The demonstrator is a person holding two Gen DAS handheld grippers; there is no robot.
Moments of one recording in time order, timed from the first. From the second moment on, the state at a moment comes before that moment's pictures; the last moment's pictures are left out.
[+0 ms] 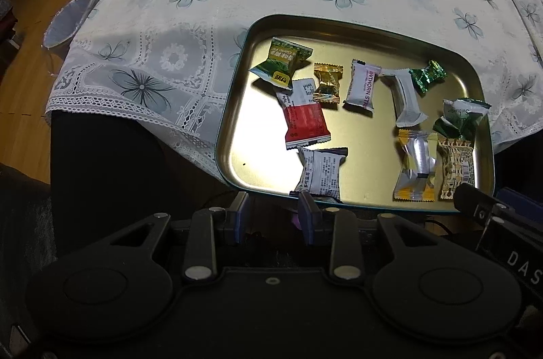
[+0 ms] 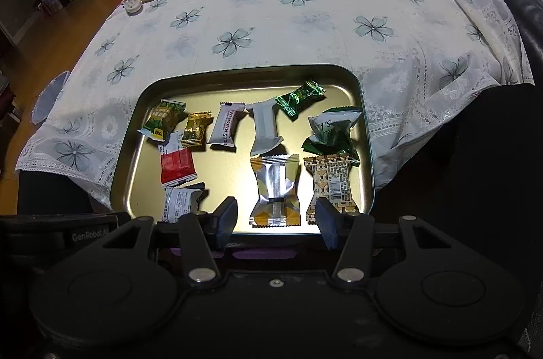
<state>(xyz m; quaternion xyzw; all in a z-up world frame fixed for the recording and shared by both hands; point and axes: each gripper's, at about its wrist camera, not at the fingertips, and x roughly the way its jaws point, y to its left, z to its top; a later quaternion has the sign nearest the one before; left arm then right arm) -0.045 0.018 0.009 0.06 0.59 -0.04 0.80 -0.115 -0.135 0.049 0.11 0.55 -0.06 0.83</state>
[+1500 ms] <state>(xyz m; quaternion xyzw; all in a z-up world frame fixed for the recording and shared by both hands) -0.058 0.014 0.013 0.07 0.59 -0.05 0.80 -0.124 -0.132 0.051 0.10 0.55 -0.07 0.83</state>
